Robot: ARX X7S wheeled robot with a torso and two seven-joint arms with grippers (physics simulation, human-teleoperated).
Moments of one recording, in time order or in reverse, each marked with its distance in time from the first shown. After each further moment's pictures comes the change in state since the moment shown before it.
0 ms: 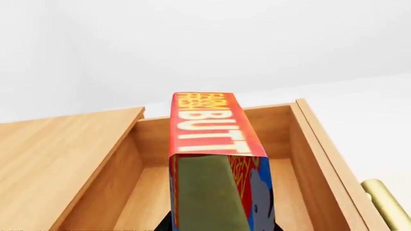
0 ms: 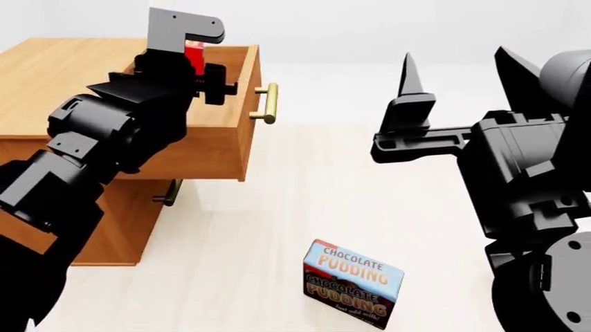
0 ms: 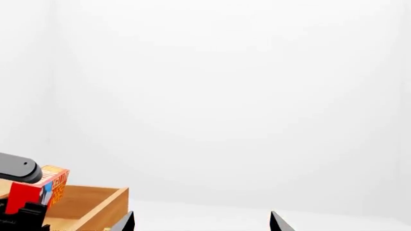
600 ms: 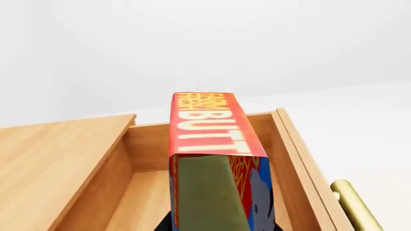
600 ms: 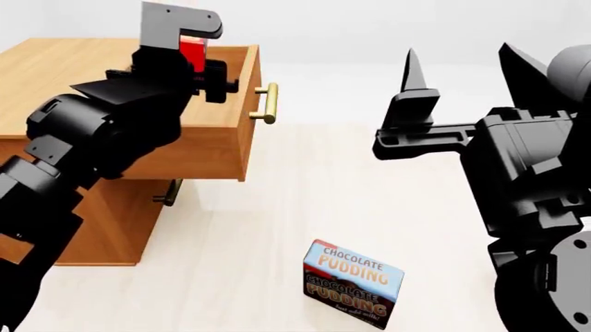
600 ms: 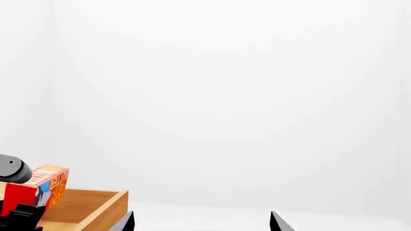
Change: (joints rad) left arm 0.017 -0.086 -0.028 0.192 -0.058 -0.038 -0.049; right arm 0.013 -0.007 0.014 0.000 0.022 0.012 0.018
